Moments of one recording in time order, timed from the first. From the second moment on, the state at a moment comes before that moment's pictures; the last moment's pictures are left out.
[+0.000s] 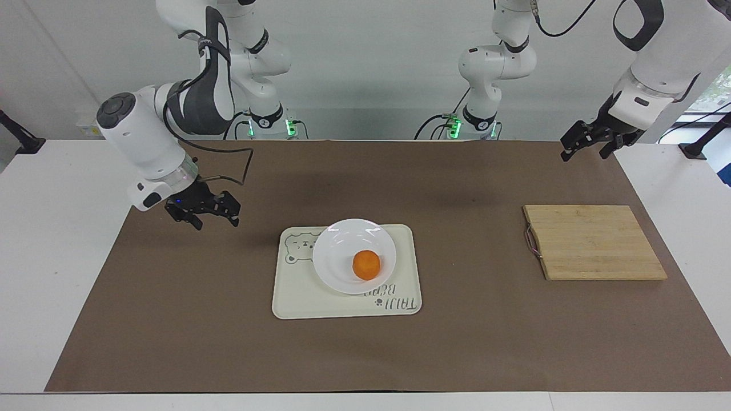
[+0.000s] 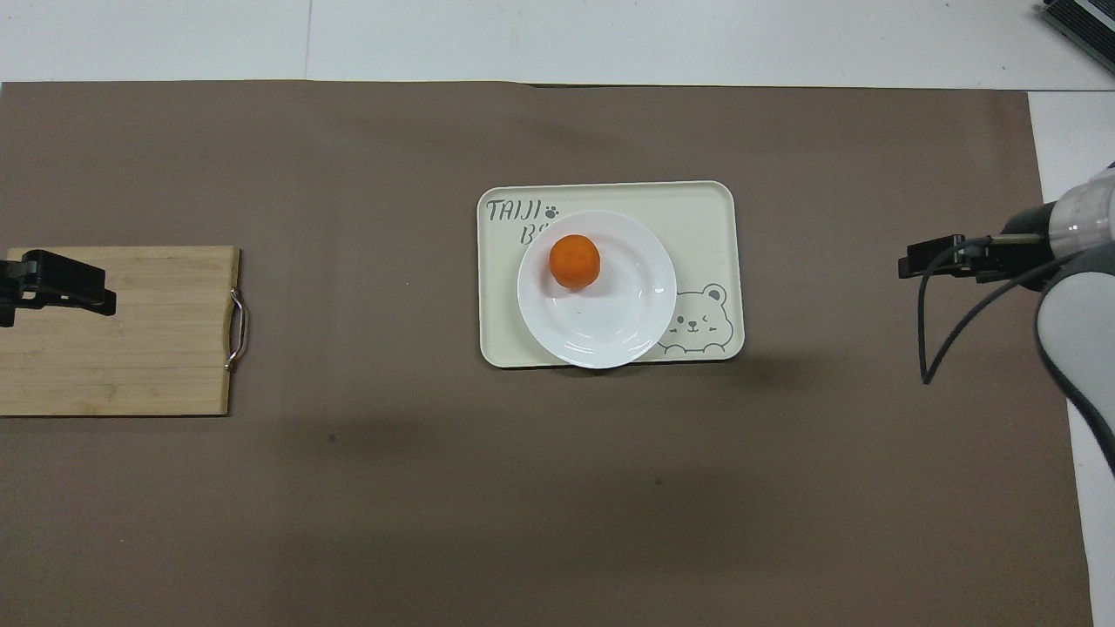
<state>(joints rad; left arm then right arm) 0.01 -0.01 -0.01 -1.59 -0.04 1.52 -0.04 0.05 0.03 -0.15 -1.76 0.13 1.82 -0.07</state>
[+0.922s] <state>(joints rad) 0.01 -0.01 -0.01 -1.59 -0.04 1.52 -0.04 0.06 -0.05 -0.12 -1.59 0.00 1.58 0.05</state>
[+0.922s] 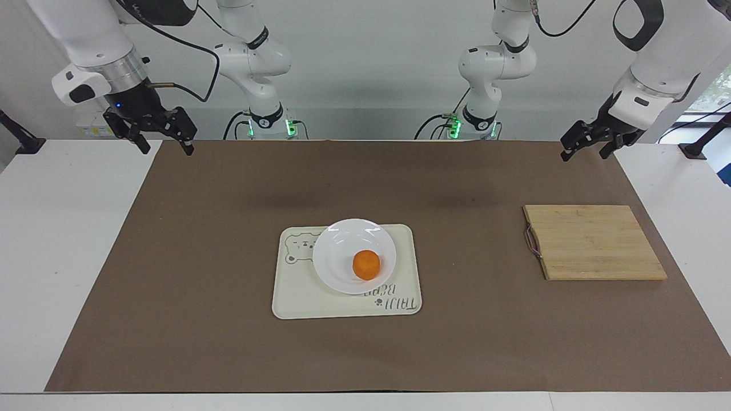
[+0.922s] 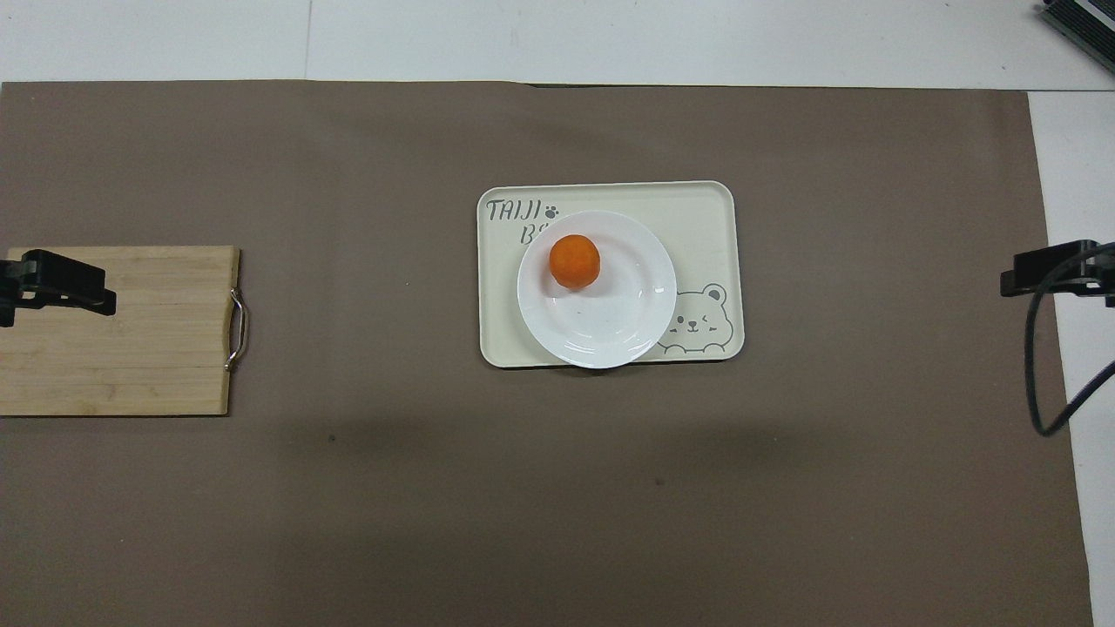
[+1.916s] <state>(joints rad) 0.01 -0.01 -0.01 -1.59 -0.04 1.52 -0.04 0.10 -0.05 -0.12 -1.60 -0.01 1.58 0.03</state>
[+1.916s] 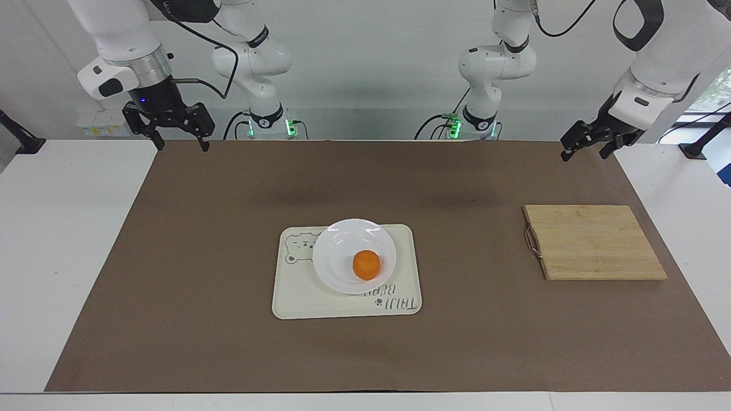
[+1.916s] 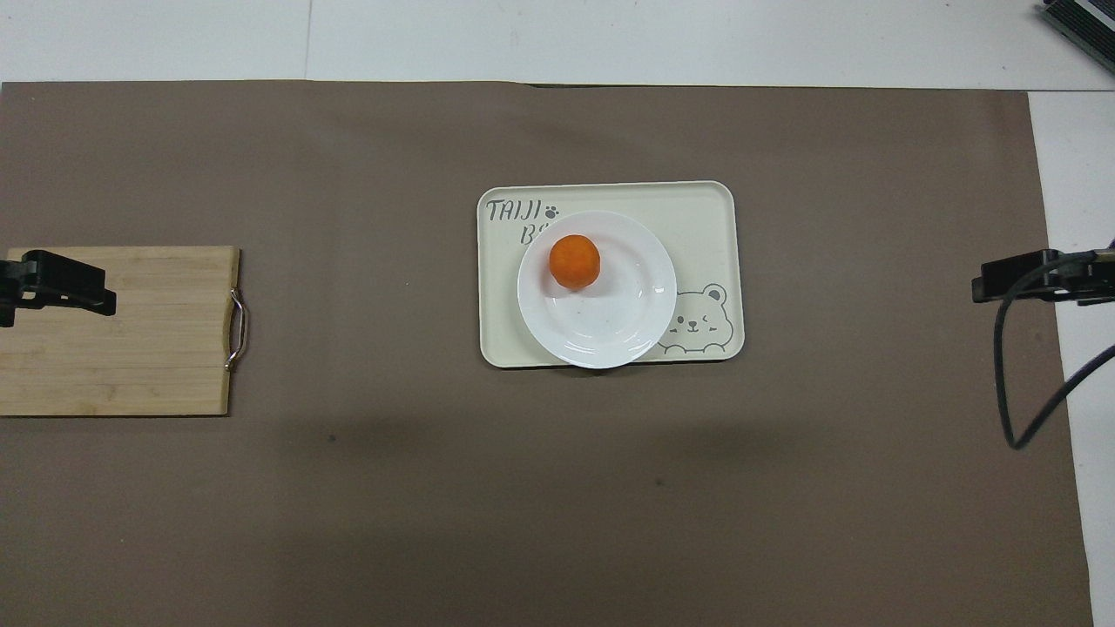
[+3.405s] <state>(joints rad) 0.01 -0.01 -0.01 -1.59 -0.04 1.52 -0.04 0.09 -0.03 -0.13 -1.58 -0.01 1.56 0.03</state>
